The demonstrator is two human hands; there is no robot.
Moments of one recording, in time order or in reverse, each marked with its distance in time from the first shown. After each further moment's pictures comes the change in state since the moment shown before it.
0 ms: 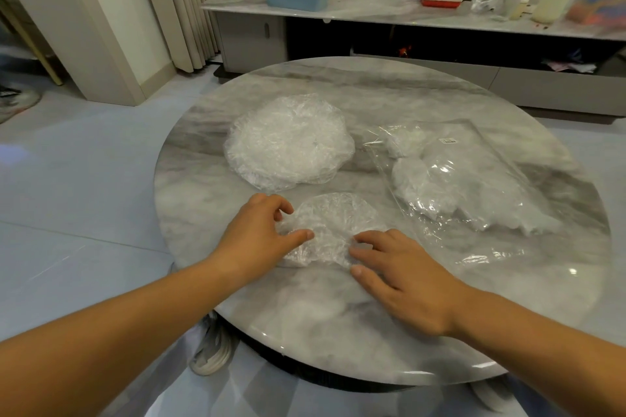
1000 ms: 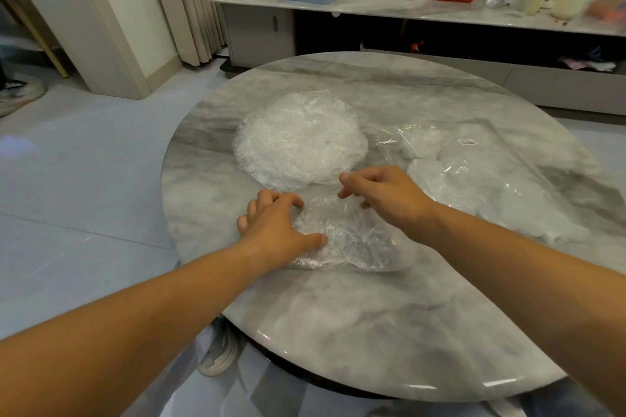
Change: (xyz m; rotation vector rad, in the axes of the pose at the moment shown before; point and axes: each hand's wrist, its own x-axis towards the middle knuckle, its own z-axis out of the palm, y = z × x) left_hand 0.025 0.000 0.013 0.133 -0.058 -0.144; right_hand 0.103 -0.005 -0.044 0.765 0.248 0.307
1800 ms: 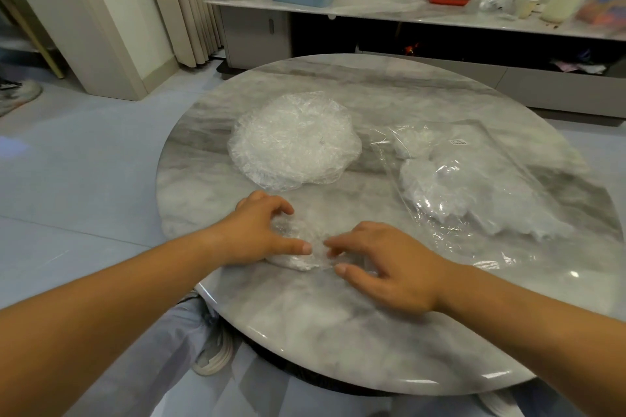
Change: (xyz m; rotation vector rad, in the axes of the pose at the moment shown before) left_hand -0.002 -0.015 -0.034 -0.014 -0.266 0.095; right_hand -0.066 0.030 0.004 -0.673 -0.331 -0.449
